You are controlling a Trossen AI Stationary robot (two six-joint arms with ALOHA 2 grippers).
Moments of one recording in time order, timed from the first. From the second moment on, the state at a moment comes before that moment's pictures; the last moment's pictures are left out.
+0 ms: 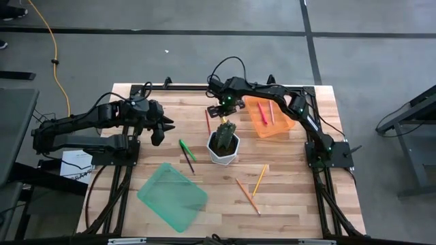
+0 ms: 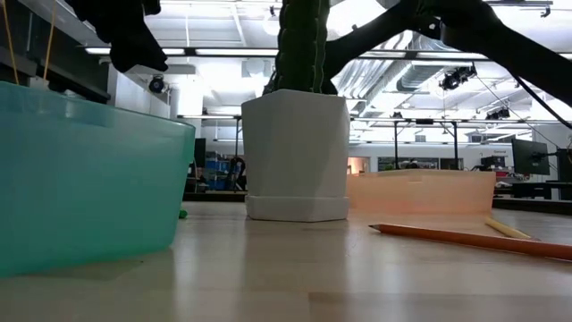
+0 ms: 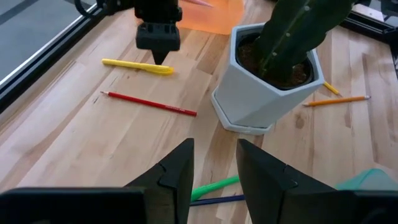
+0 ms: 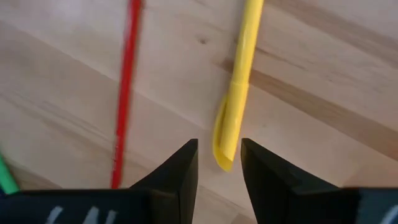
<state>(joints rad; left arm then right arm) 0.38 0.76 0.80 -0.71 0.04 -0.18 -0.45 2.34 2.01 -1.06 -0.19 0.68</state>
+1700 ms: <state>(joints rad) 0.38 0.76 0.80 -0.71 0.04 -0.13 -0.42 2.39 2.01 -1.09 -0.17 0.67</state>
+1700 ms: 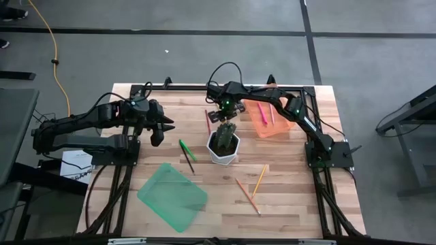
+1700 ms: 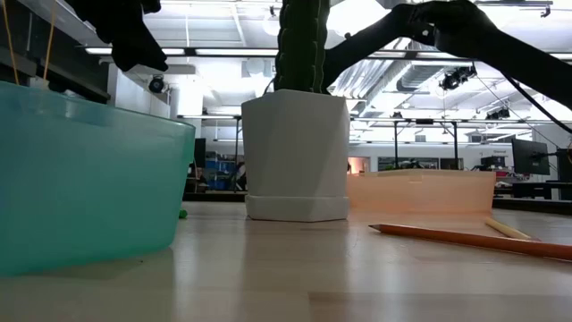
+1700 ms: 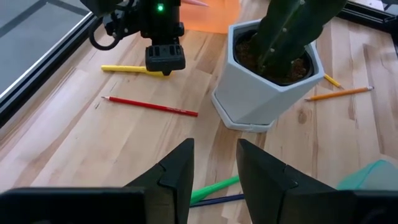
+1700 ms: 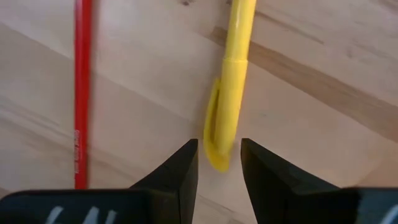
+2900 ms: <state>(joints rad) 0.38 0.76 0.80 -0.74 0.04 -0.10 -0.46 2.39 2.01 -1.11 -0.11 0.65</state>
